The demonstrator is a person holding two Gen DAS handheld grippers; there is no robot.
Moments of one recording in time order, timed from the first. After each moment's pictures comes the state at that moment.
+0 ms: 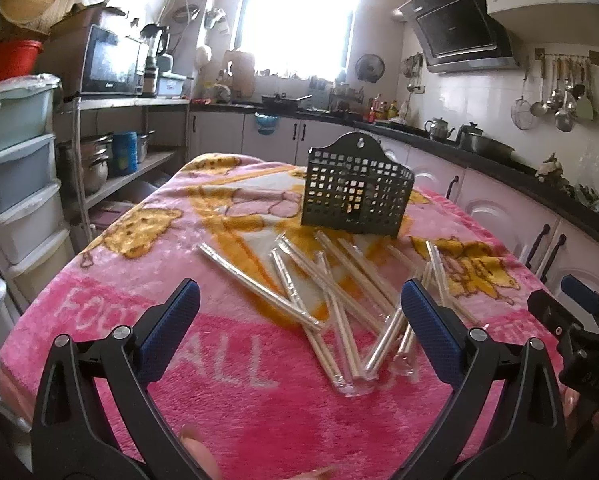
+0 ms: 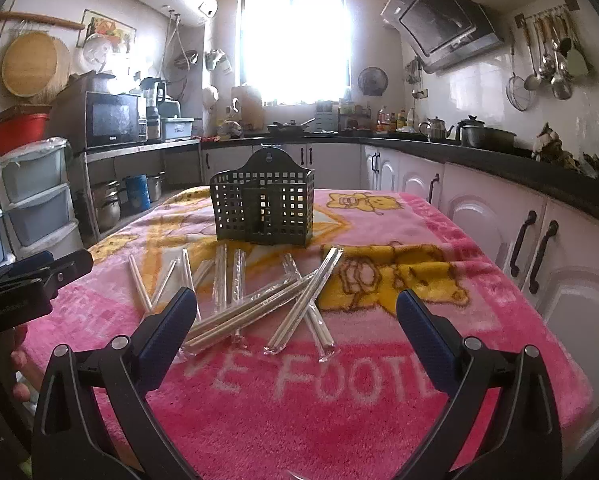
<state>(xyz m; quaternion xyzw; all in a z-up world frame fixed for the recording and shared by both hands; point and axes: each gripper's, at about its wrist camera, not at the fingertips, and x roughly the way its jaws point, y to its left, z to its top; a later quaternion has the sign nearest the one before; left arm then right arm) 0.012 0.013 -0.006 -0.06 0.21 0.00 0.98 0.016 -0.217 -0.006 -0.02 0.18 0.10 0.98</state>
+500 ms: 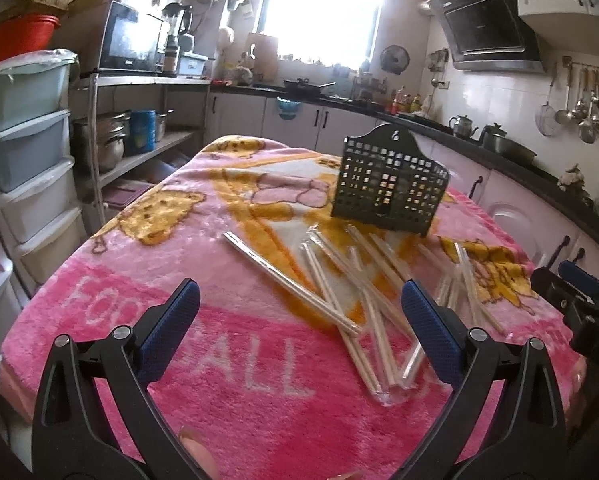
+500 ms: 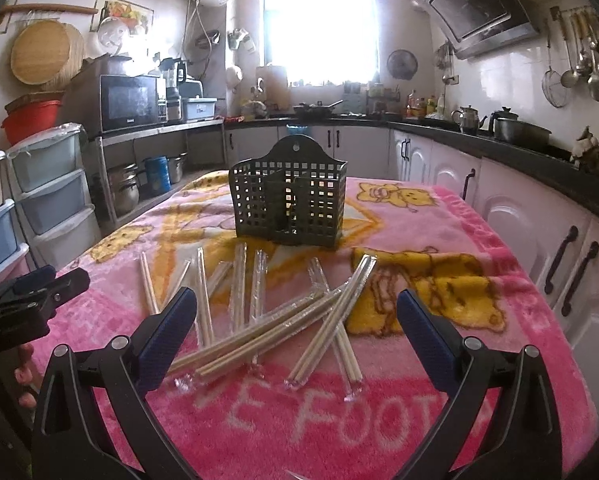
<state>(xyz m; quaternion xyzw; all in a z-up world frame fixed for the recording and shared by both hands) 0.029 0.043 -0.012 -0.09 0.23 0.03 0.97 0.068 -0.198 0.005 -0.03 0.22 0.14 0.96</state>
